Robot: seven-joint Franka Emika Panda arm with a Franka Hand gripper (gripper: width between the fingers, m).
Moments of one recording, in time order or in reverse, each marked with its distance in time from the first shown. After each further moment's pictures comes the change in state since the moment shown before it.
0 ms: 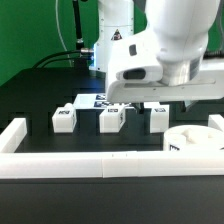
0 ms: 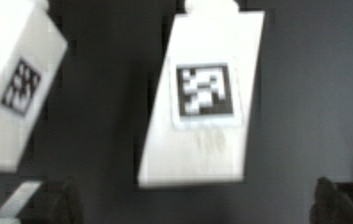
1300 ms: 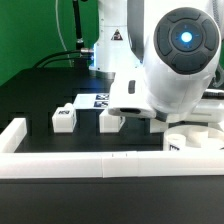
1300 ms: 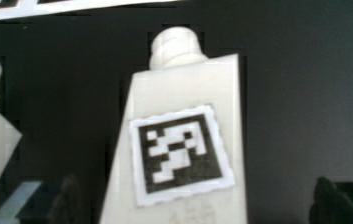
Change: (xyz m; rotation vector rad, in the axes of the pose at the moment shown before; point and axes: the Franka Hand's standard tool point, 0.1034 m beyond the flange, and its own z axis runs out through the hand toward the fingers) arm 0.007 -0.012 0.028 0.049 -0.190 0.107
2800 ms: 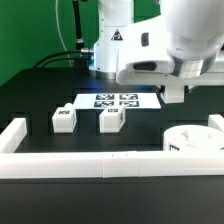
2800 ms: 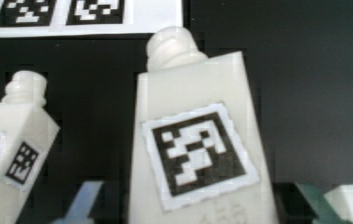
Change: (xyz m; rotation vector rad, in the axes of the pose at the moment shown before) arm -0.035 -0.013 -0.058 -0.014 0.099 -0.071
